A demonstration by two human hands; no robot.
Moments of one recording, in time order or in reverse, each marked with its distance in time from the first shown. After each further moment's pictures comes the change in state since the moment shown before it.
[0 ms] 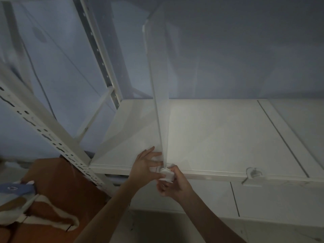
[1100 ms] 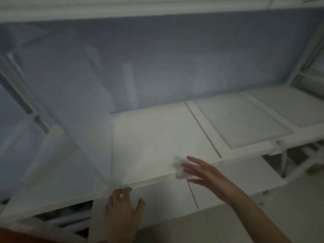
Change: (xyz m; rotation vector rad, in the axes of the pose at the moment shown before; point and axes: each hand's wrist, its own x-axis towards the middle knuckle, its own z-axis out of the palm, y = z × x) left_hand -0.036 0.187 0.047 0.164 -0.054 -0.424; right_hand -0.198 -0.120 -0.184 -0.589 -0.003 -0.633
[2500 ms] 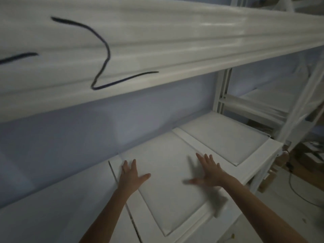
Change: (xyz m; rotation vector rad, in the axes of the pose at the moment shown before) left_hand 0.281 0.360 0.166 -0.051 -0.396 0.358; right_hand 0.082 -0.104 -0.356 -1.156 0.506 0.324
